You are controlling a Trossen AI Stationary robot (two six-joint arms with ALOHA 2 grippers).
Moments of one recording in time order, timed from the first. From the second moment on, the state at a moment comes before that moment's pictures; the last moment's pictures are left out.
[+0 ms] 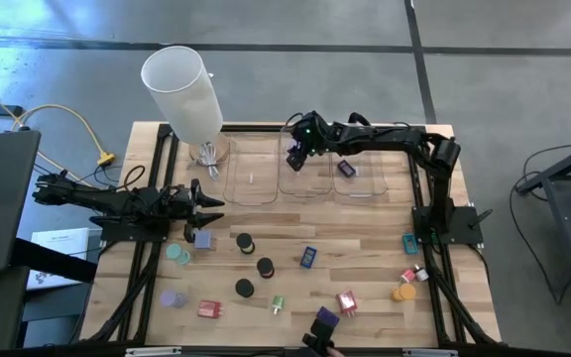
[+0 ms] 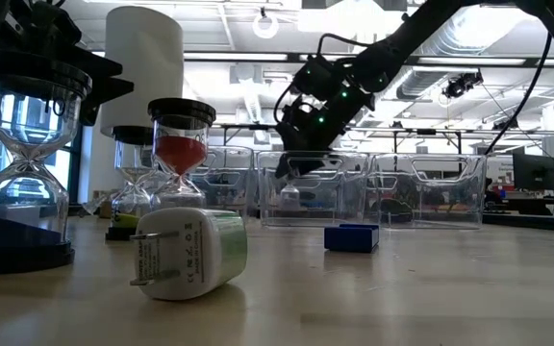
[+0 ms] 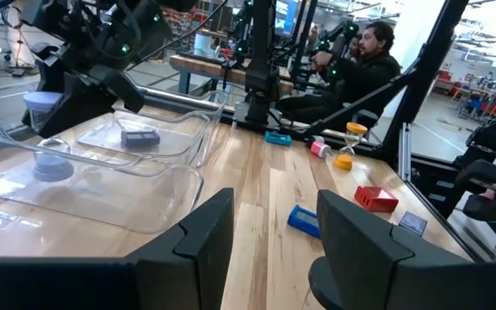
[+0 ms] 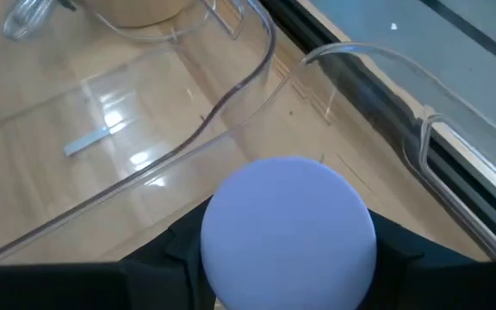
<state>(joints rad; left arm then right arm) -0.18 0.23 0.01 0.22 -0.24 -0.24 -0.50 1.94 1.29 -0.10 -0.01 0.11</state>
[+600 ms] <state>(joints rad) -0.18 0.23 0.01 0.22 -0.24 -0.24 -0.50 1.94 1.29 -0.12 0.00 0.10</state>
